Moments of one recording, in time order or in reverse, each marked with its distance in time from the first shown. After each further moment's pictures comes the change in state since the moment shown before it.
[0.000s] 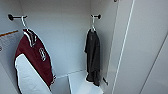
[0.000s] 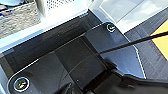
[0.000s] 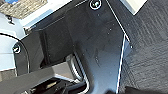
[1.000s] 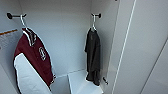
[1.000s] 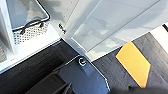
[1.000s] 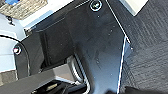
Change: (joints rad) left arm -0.223 -0.291 0.623 0.001 0.130 -0.003; right arm 0.009 0.001 0.000 0.000 0.004 0.000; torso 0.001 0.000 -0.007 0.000
